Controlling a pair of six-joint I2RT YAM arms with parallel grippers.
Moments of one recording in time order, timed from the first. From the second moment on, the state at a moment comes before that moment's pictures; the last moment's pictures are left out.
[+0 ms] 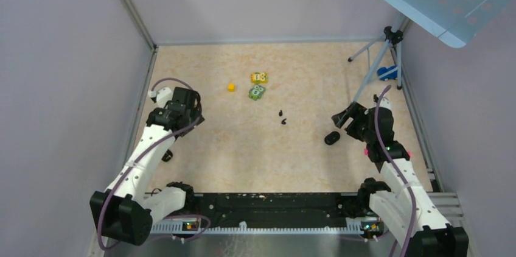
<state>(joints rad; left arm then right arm) -0.26 1.06 0.94 -0.95 -0.50 -0.83 0.09 0.75 0.45 -0.23 -0.09 0.65</state>
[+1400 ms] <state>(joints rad) 0.40 1.21 0.76 -0.81 -0.21 -0.75 0.09 0.68 0.44 -0.30 -0.17 0.66</state>
